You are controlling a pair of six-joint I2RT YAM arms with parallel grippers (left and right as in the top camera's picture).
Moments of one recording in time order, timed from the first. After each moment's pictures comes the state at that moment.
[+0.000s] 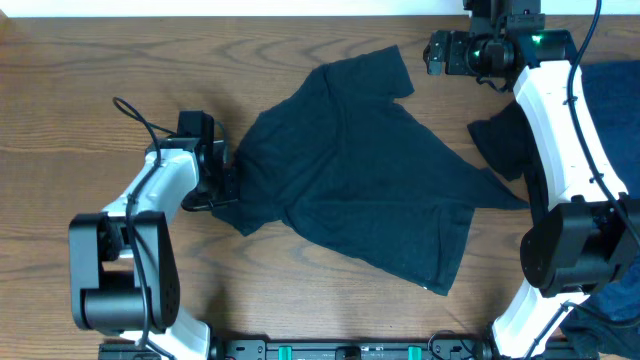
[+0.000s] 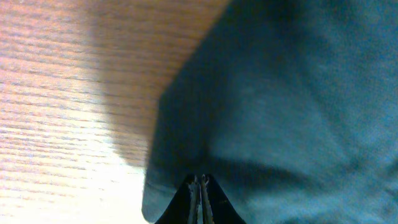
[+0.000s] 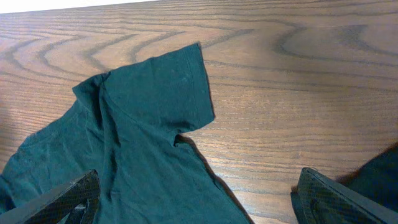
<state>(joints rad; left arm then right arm) 0.01 1.78 1.02 -0.76 0.08 -0.14 0.08 1.95 1.85 -0.83 -0.18 0.15</state>
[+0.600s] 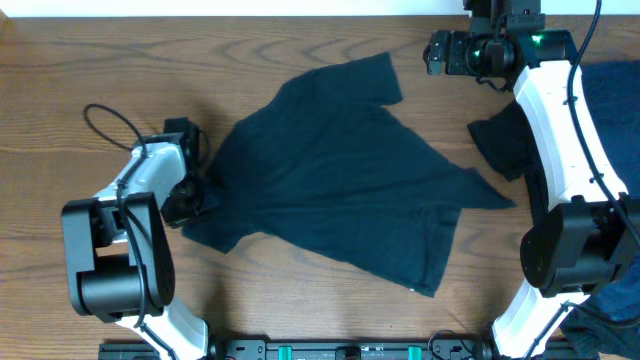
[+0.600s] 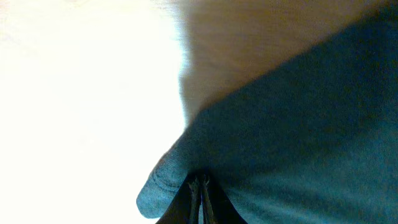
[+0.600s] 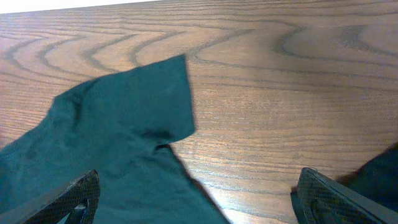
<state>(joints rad) 0.11 1.85 1.05 -0.93 -0.15 -0.42 0.08 1.95 1.85 -0.83 -0.18 0.15</state>
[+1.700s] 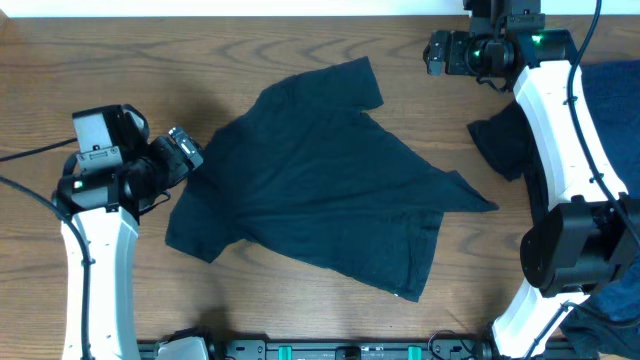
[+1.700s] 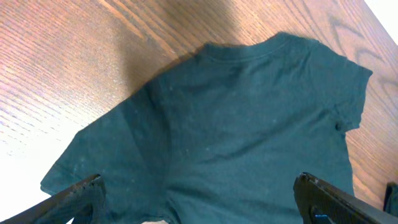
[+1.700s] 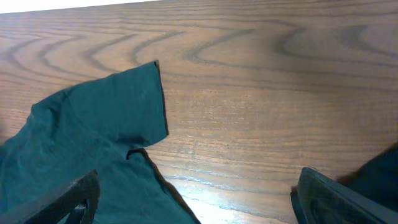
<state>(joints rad) 0.22 1.27 1.10 -0.86 0.24 -0.46 0.08 1.95 1.85 -0.83 -0.18 0.15</state>
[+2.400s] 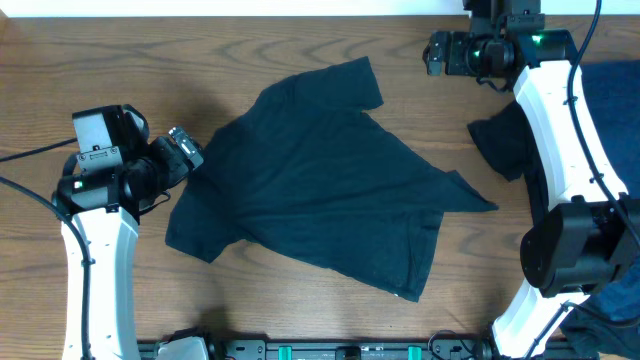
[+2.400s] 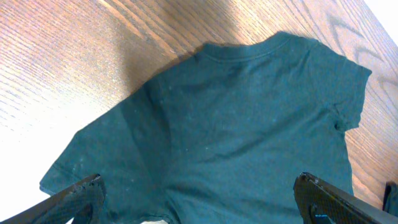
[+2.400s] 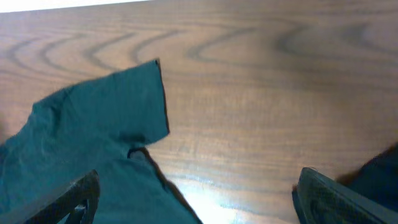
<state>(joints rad) 0.22 1.27 1.10 -0.86 0.24 -0.46 0.08 1.95 1.85 -0.85 -0.19 0.15</state>
